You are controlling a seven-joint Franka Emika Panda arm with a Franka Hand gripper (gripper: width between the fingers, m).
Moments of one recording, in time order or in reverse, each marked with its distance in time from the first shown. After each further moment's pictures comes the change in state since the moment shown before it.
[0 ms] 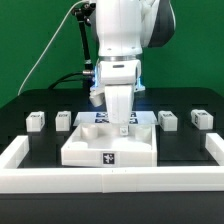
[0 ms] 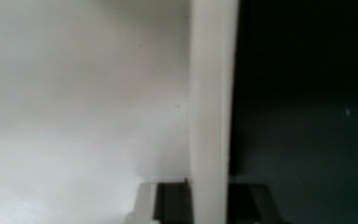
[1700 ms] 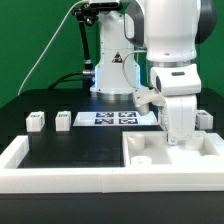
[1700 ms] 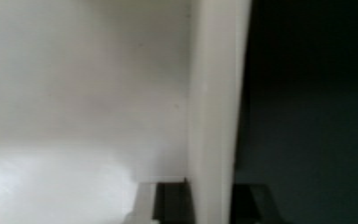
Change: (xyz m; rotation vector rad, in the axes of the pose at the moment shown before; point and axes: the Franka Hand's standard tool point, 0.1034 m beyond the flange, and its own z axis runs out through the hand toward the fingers) arm 0.093 0.048 0.002 0.073 0.015 -0.088
